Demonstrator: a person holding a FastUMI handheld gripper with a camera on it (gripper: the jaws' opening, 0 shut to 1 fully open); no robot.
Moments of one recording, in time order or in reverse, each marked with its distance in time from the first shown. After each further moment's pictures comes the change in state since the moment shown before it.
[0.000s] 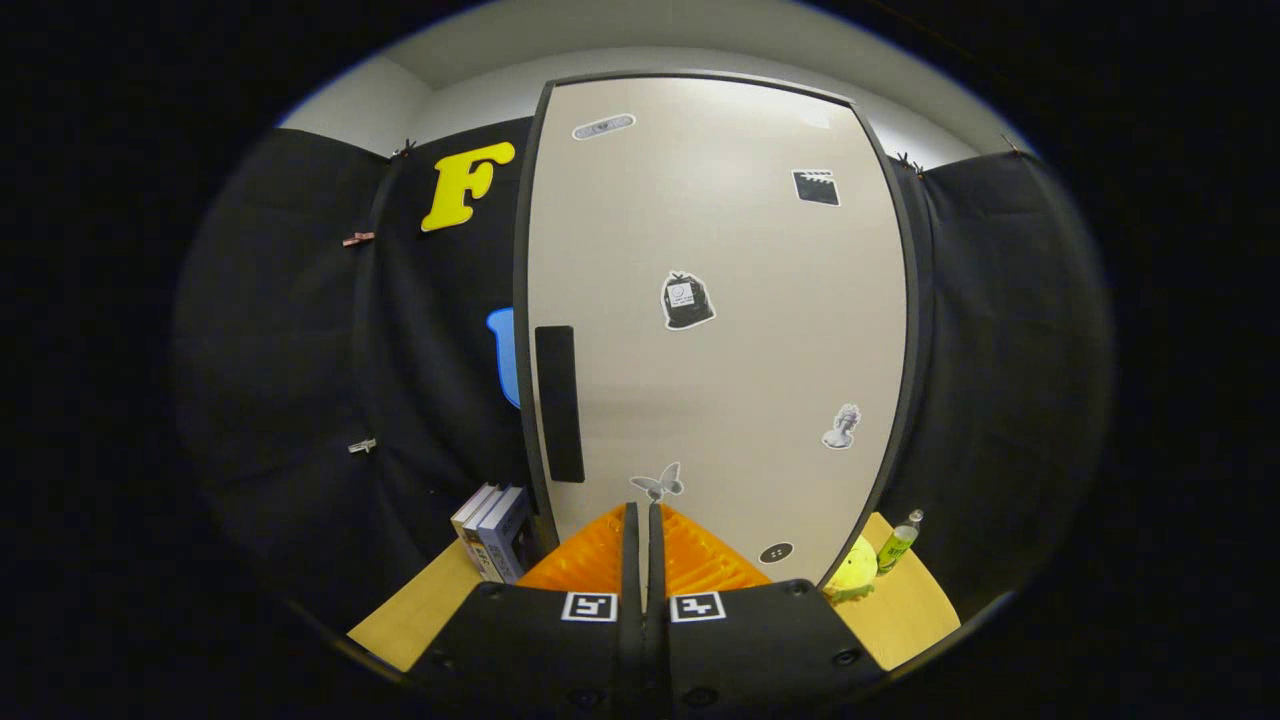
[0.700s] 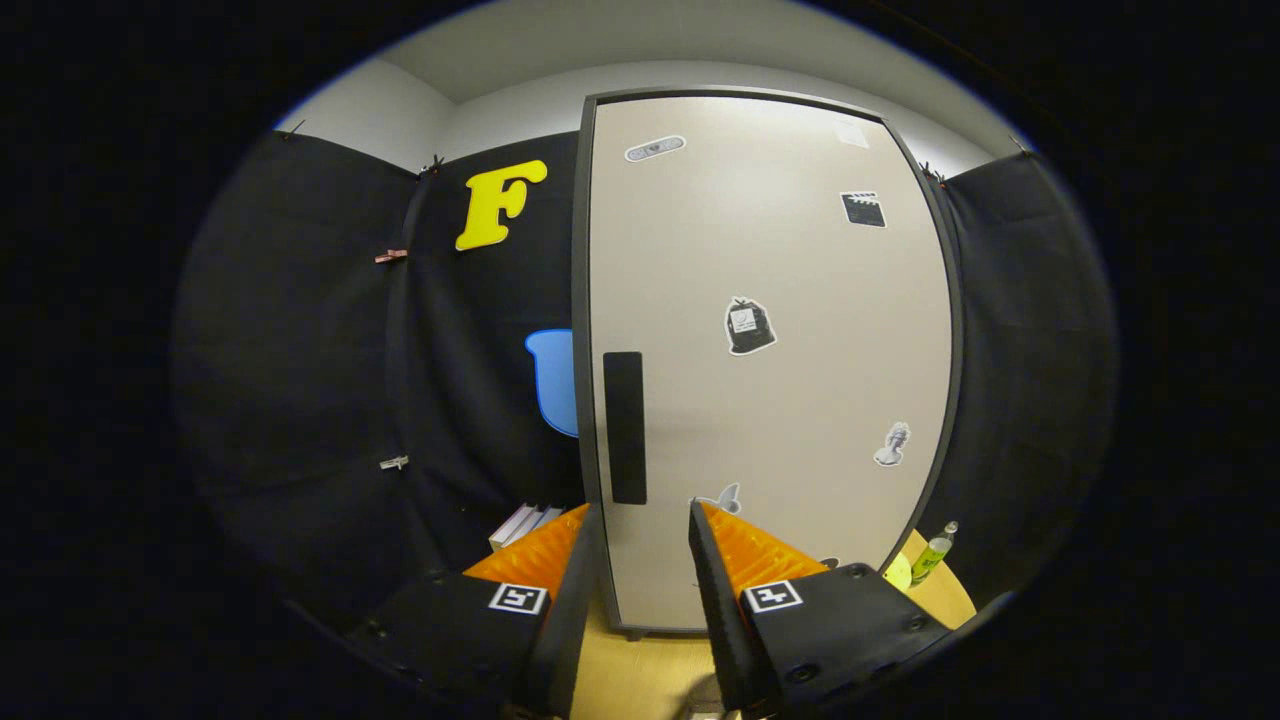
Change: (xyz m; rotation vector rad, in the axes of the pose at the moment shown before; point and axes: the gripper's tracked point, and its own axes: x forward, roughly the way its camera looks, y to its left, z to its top) arm 0.023 0.053 0.017 0.035 -0.051 0.100
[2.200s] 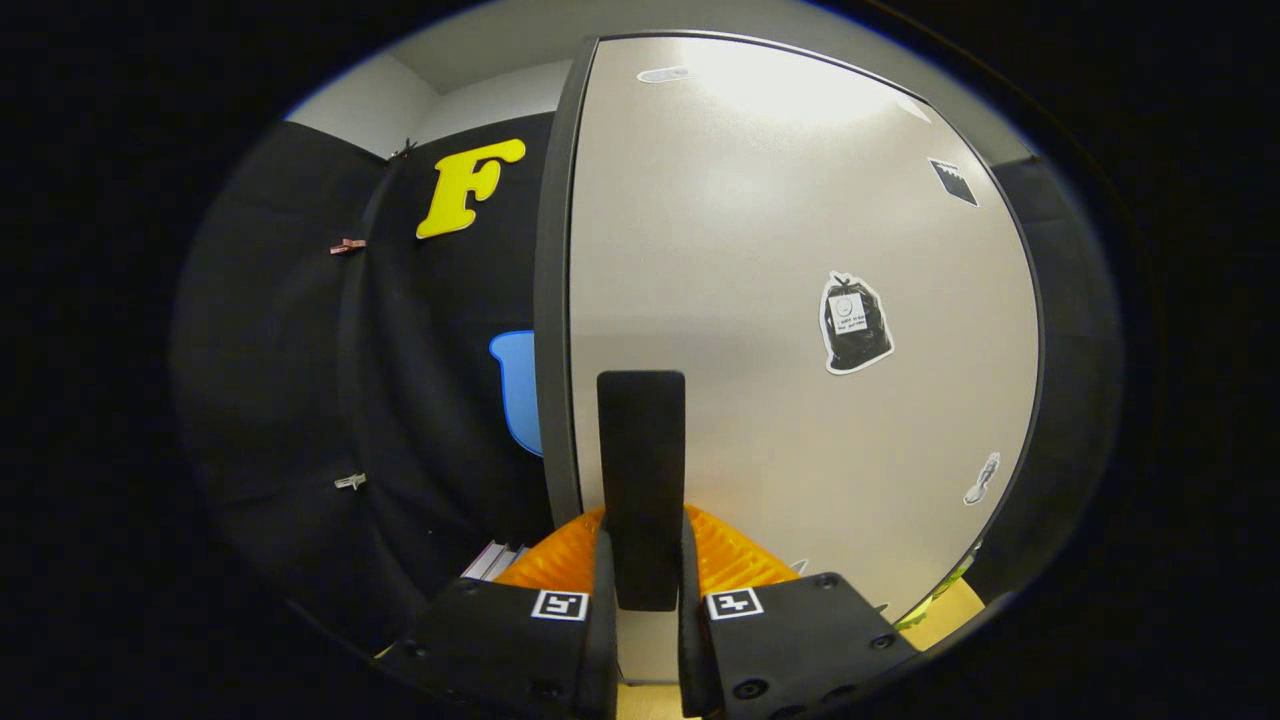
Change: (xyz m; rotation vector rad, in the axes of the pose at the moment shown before) arm 0.123 0.003 0.004 -0.027 -0.006 -0.088
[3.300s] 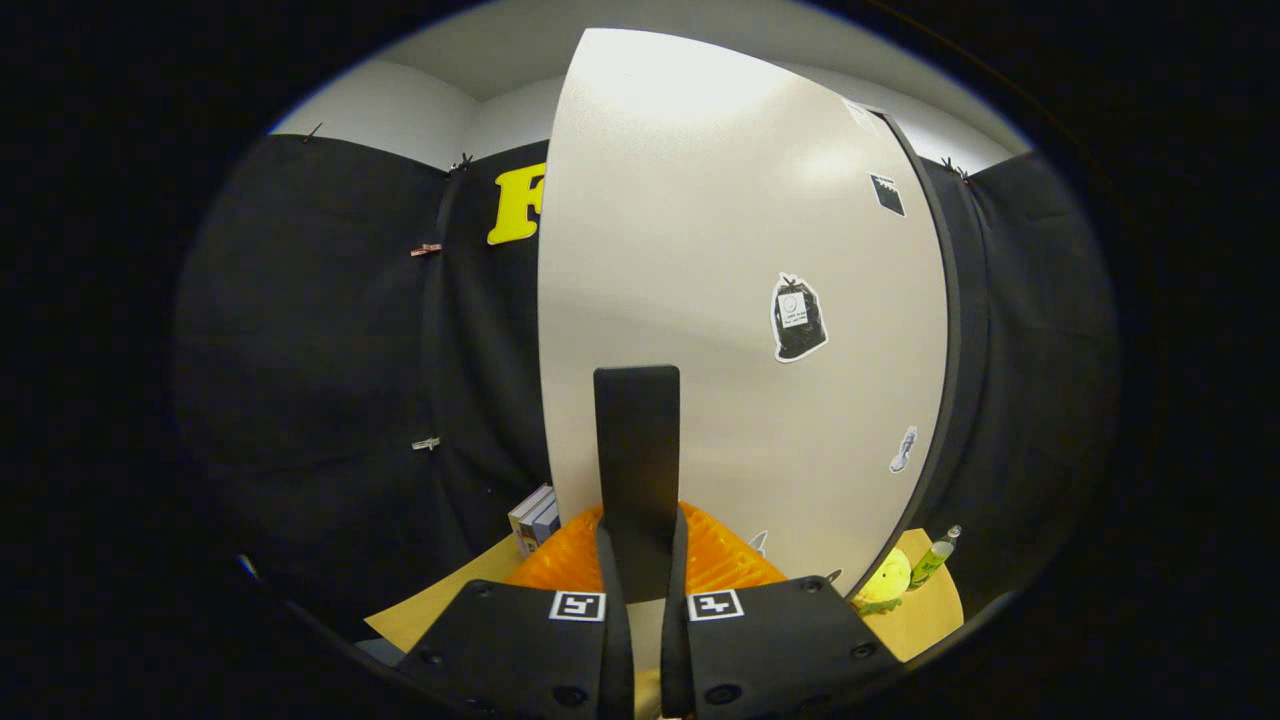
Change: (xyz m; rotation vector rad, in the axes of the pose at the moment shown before) arm -0.144 -0.051 -0.005 0.001 0.049 0.216
